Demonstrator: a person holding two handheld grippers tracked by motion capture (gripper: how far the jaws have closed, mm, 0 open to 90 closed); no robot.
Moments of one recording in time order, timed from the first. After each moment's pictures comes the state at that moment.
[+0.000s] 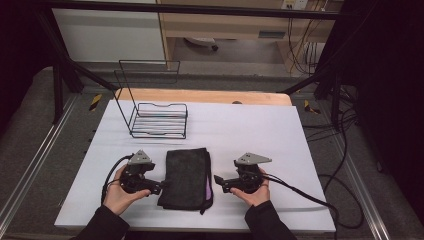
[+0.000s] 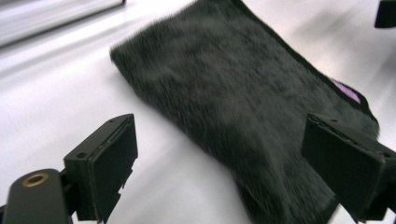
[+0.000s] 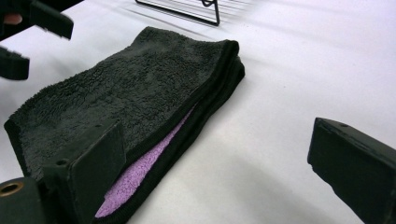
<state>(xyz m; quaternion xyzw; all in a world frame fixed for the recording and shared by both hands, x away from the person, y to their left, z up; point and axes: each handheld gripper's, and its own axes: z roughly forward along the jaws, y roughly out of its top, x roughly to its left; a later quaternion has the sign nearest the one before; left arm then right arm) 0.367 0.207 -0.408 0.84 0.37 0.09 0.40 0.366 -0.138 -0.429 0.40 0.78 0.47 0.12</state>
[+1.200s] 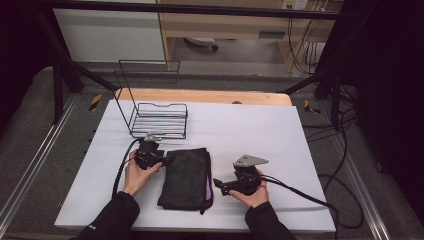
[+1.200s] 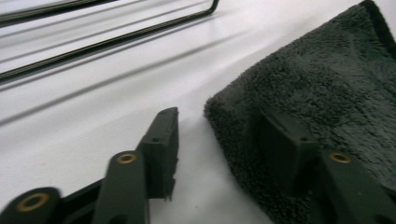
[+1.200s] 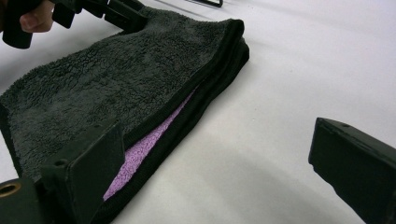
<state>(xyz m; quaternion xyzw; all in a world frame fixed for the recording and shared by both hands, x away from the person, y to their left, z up) 0.442 0.195 -0.442 0.81 0.46 0.11 0.35 0.365 -0.134 -0.438 0.39 0.79 0.45 0.12</state>
